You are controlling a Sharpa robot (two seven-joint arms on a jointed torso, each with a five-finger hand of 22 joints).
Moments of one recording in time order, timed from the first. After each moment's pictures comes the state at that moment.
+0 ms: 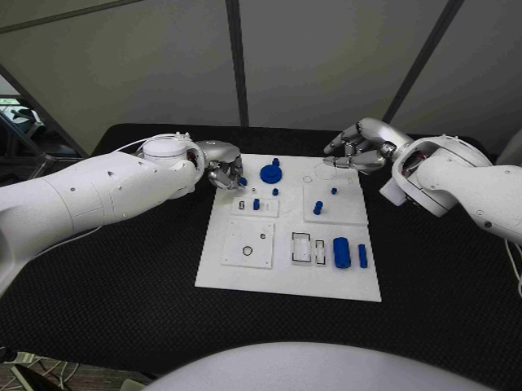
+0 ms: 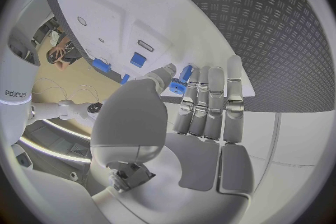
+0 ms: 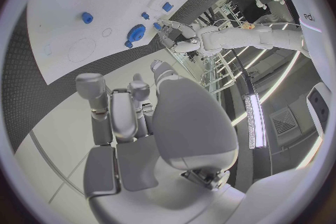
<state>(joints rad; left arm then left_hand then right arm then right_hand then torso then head) 1.23 -0.57 -0.08 1.01 -1.54 -0.05 0.12 1.19 -0.18 0.44 0.16 0.11 1.11 0.14 0.07 0.10 0.94 0.09 0.60 0.17 0.97 0.04 1.19 0.53 0.18 1.10 0.15 0.24 1.23 1.18 -0.79 0.08 1.42 -1.13 -0.26 -0.05 1.42 -0.09 0.08 0.27 0.41 0.93 0.16 0.19 0.07 1.18 0.07 1.12 1.01 1.46 -0.01 1.29 1.17 0.12 1.20 0.10 1.17 0.94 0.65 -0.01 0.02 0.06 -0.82</state>
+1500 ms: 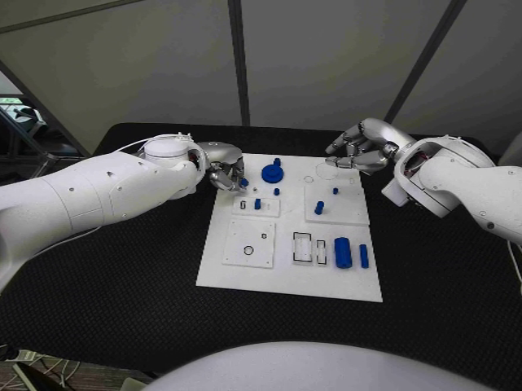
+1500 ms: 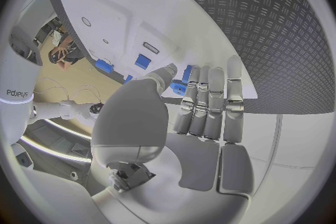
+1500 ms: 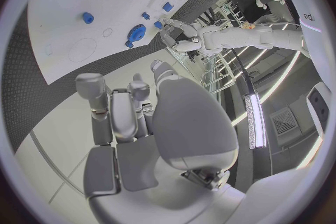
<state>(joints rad) 1.23 -0.59 -0.08 1.04 -1.54 -0.04 0.12 1.20 -0.17 0.44 0.16 0.11 1.12 0.14 0.07 0.10 0.94 0.09 0.61 0.17 0.97 0.04 1.19 0.54 0.18 1.10 0.15 0.24 1.23 1.18 -0.79 0.08 1.42 -1.13 -0.26 -0.05 1.42 -0.09 0.08 0.27 0.41 0.93 0.16 0.19 0.07 1.18 0.07 1.12 1.01 1.46 -0.01 1.29 1.17 0.12 1.20 0.10 1.17 0.94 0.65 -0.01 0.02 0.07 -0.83</state>
